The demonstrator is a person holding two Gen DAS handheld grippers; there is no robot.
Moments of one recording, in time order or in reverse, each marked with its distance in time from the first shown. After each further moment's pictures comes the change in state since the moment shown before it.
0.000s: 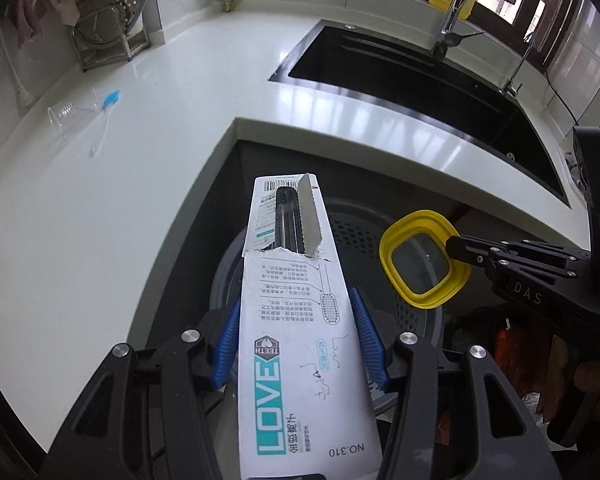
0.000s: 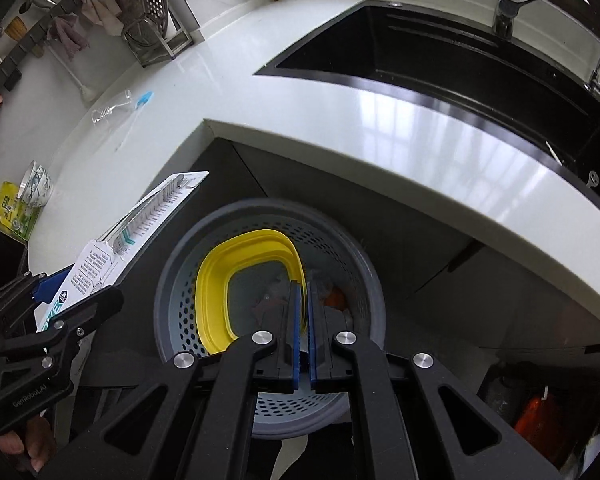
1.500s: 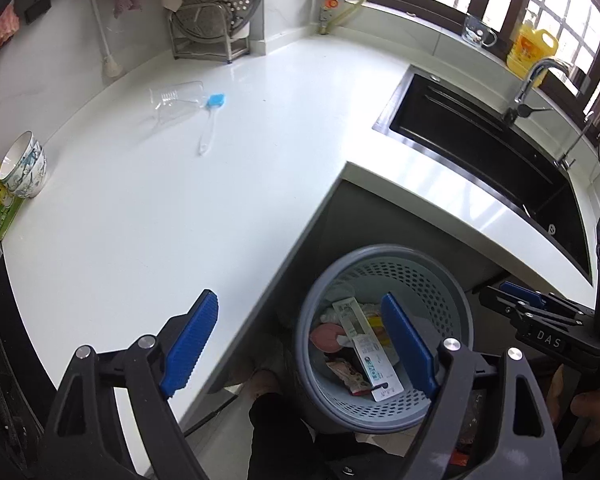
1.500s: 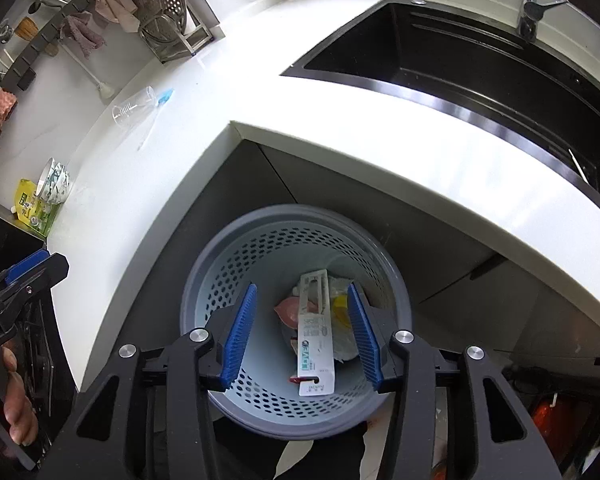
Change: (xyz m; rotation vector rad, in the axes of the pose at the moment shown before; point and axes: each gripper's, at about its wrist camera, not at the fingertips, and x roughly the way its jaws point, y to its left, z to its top) left arm -0.065 0.078 0.019 -0.224 -0.092 0.153; right arm -0.018 0.031 0.032 -0.036 -0.016 0.081
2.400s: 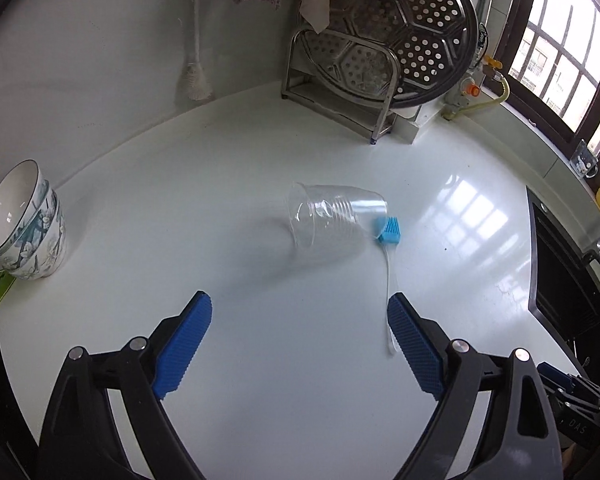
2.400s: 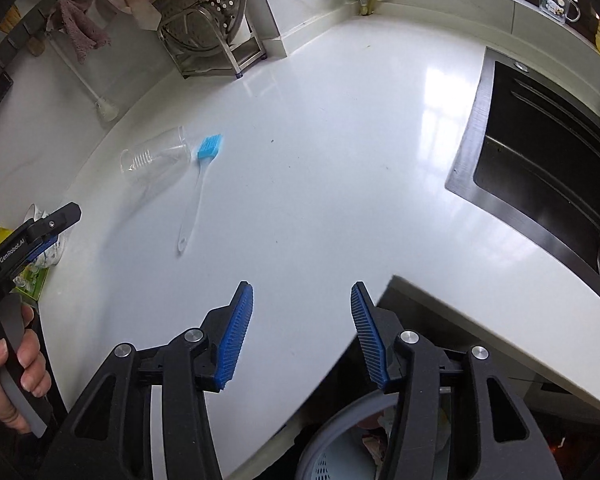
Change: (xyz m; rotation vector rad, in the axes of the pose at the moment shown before) left arm 0.108 0.228 0.168 -0.219 -0.138 0.042; right arm 0.117 0.156 0.160 -0.033 -0.038 -0.049
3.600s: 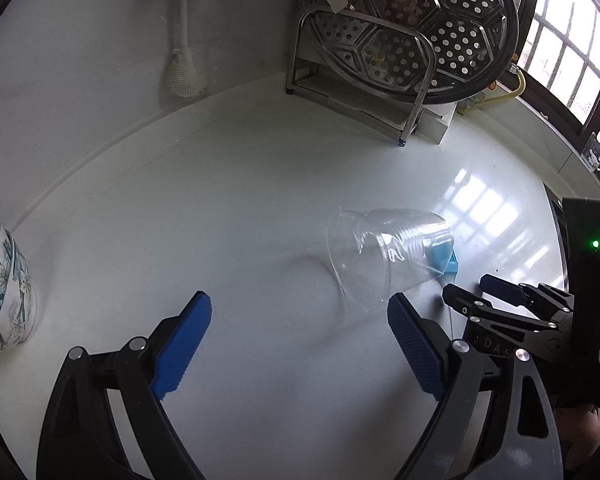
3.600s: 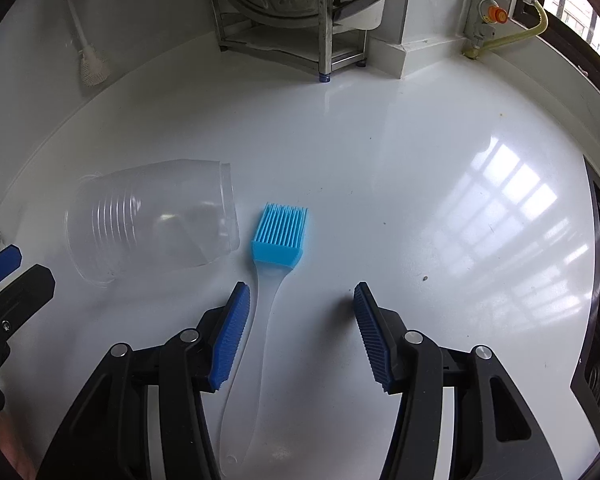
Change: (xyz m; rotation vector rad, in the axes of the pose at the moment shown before) left arm 0.064 0.038 0.032 0.061 0.003 -0.023; right arm 0.140 0.115 0.099 -0.256 -0.010 -0.128
